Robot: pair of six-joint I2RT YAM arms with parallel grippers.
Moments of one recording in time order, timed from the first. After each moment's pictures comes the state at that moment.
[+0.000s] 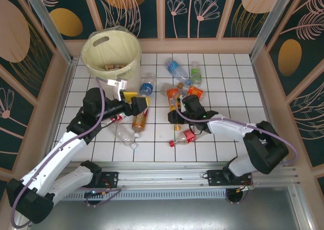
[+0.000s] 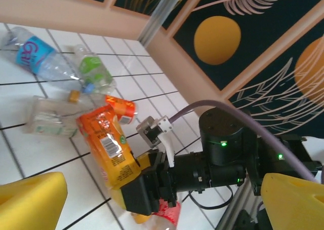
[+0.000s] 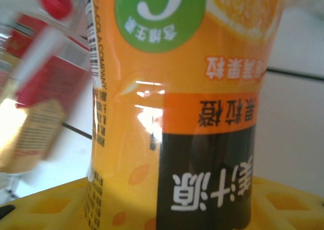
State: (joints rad) left arm -0.52 0.93 0.81 -0.09 0.48 -0.56; right arm 0.69 1.41 0.71 -0.06 -0.13 0.47
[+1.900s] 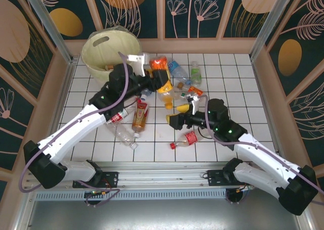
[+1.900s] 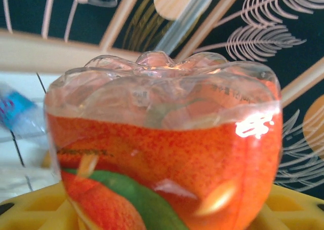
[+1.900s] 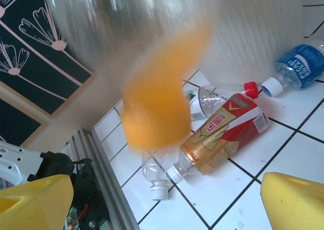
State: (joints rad) left arm -0.70 1.32 1.31 -0.13 0.14 -0.59; right arm 0.71 0.88 0.63 -0.01 -0.44 0.44
